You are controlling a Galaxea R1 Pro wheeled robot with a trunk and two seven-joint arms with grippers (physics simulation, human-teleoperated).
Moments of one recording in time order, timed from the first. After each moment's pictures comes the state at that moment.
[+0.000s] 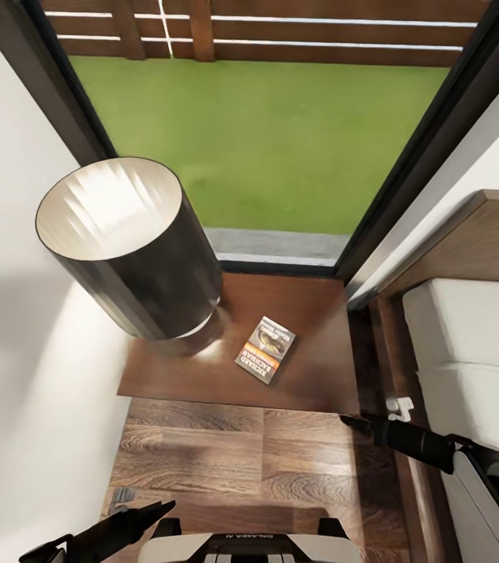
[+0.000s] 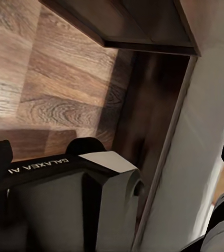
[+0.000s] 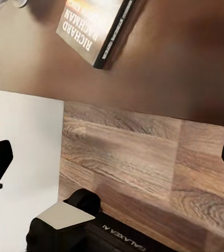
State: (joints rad) left arm -0.46 0.20 0.30 -0.24 0.11 0.08 -1.21; right arm -0.32 -0.36 -0.04 -1.25 -0.45 0.59 0.77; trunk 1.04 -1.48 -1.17
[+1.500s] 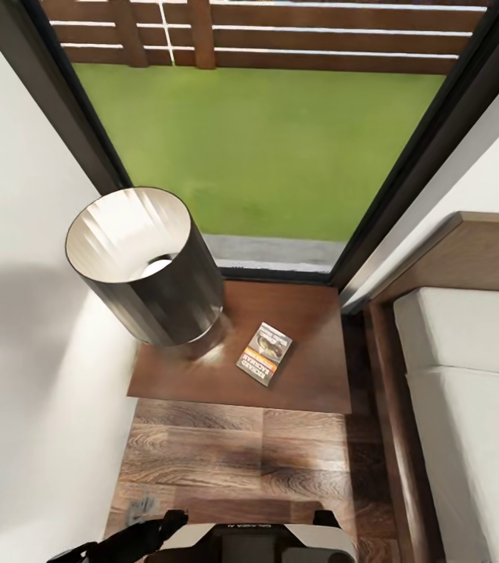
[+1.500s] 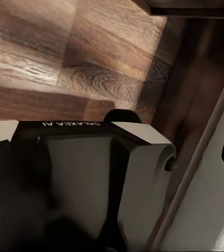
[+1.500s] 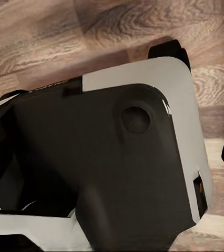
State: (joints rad) left arm -0.46 0.12 0.29 -0.20 0.03 0.04 -0.91; right arm -0.11 -0.35 -0.04 -0.50 -0.45 0.10 0.75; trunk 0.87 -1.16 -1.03
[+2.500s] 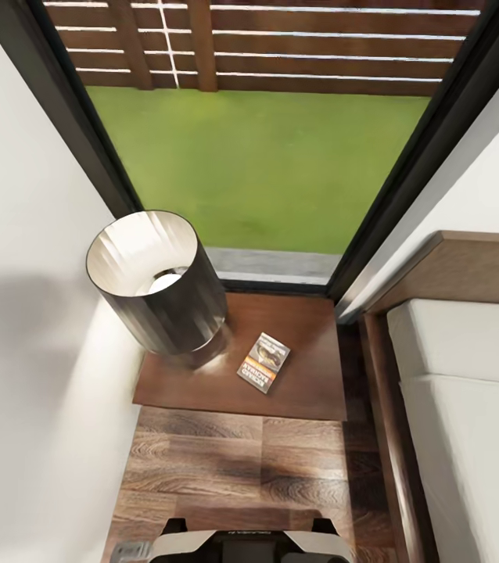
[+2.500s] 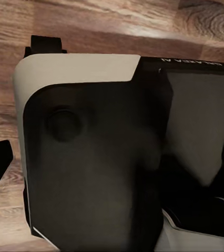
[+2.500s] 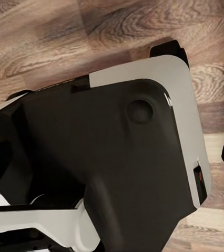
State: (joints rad) left arm -0.44 0.12 0.27 -0.02 -0.15 -0.11 -0.43; right arm -0.11 -0.35 -0.04 -0.47 -0.45 0.10 0.75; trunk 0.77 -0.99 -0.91
